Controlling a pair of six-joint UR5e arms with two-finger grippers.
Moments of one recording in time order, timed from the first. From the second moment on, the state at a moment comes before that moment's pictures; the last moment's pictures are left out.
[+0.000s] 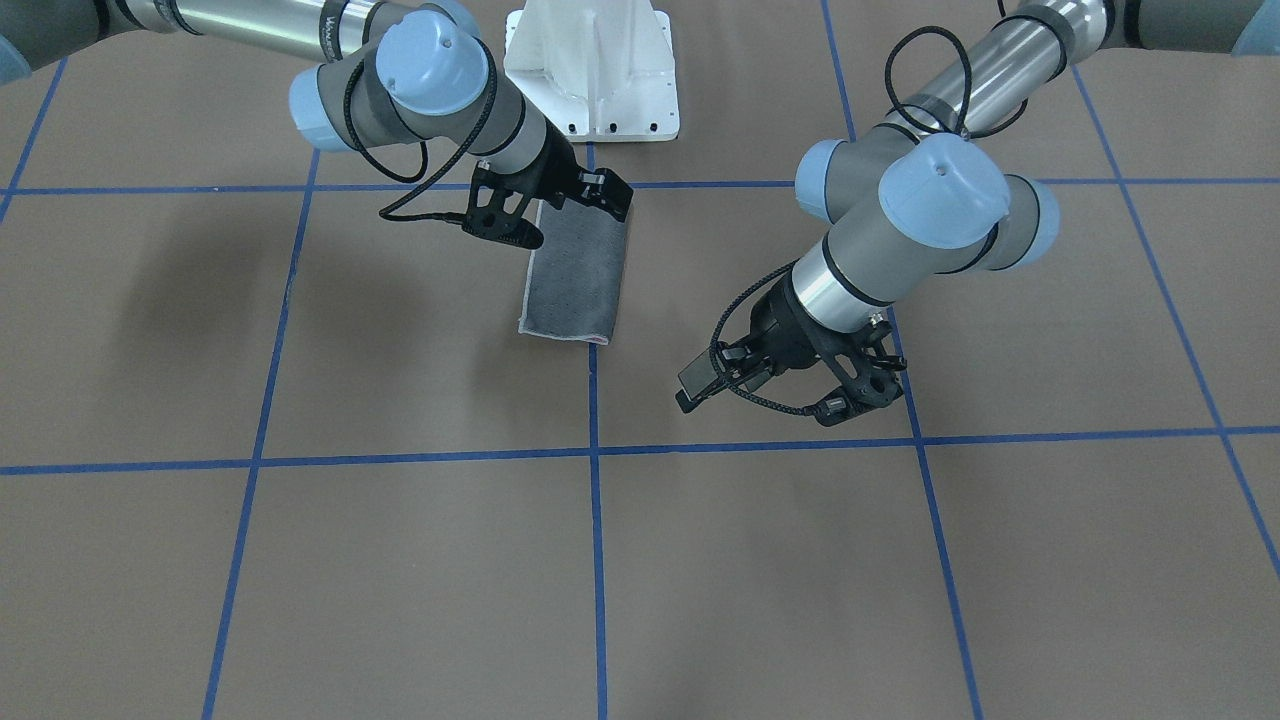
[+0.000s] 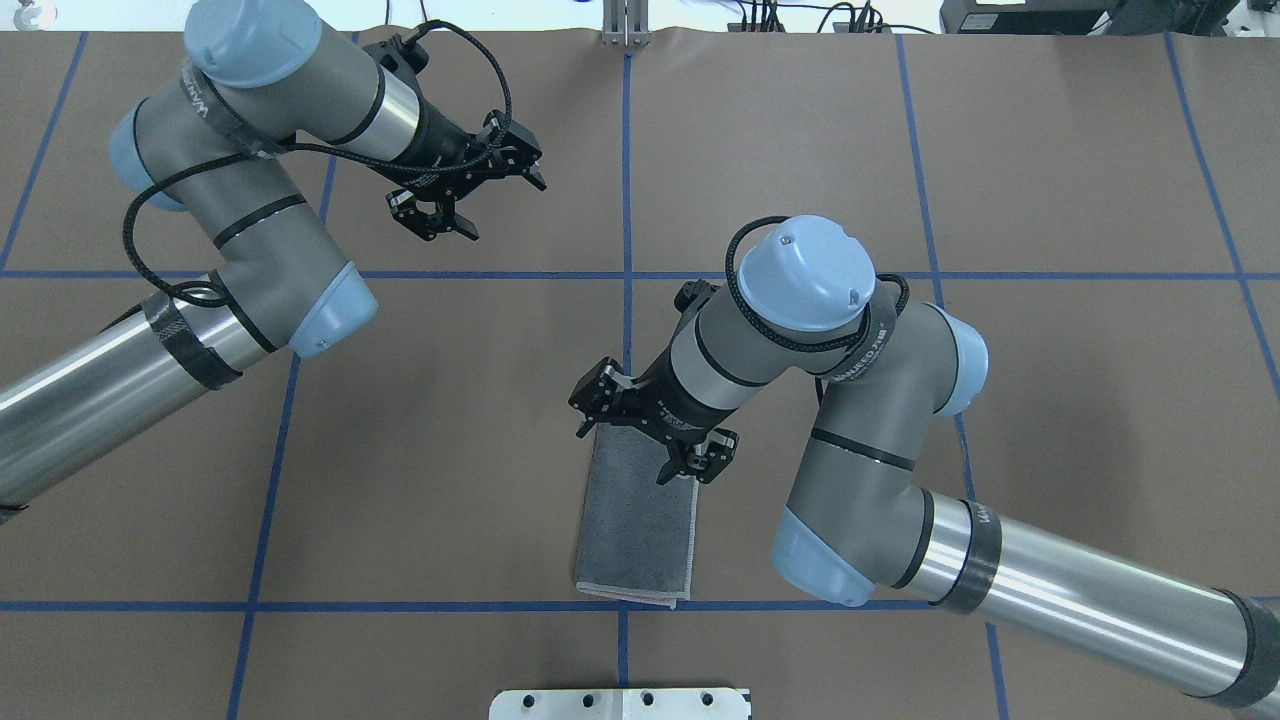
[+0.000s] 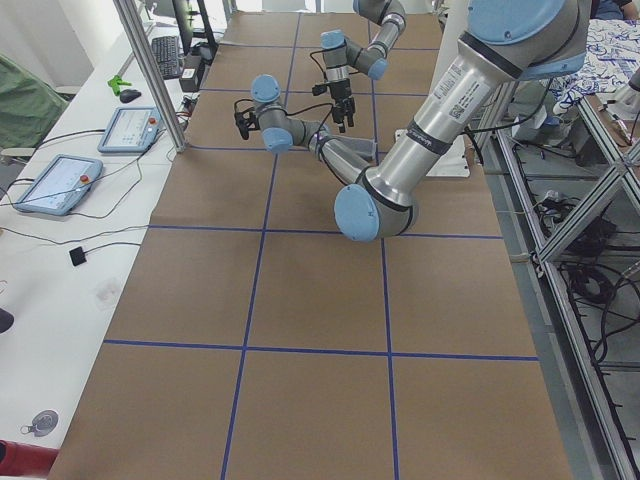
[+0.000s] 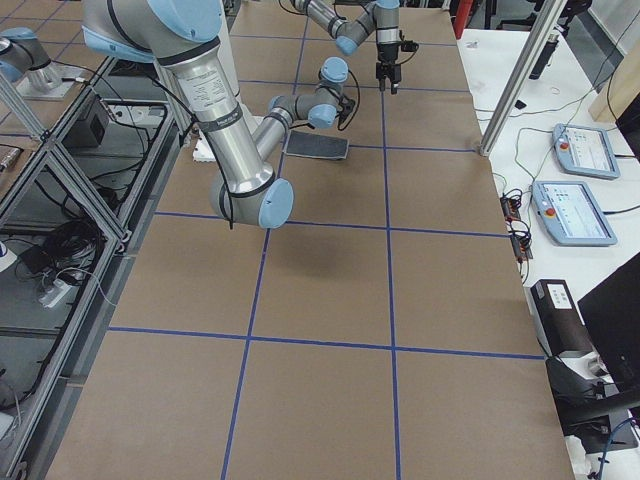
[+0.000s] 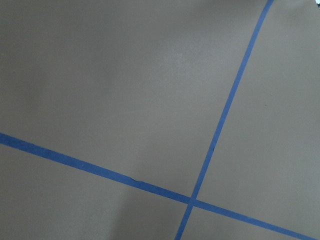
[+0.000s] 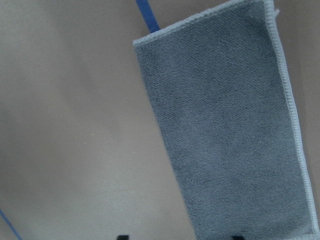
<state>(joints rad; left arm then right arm) -0.83 -2.27 -1.42 -2.19 -2.21 -1.65 0.52 -0.95 1.68 -1.17 2.21 1.83</state>
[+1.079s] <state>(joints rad) -0.43 -2.16 -1.63 -2.12 -1.96 -1.90 1.03 -1.20 1.68 -1.18 2.42 1.28</state>
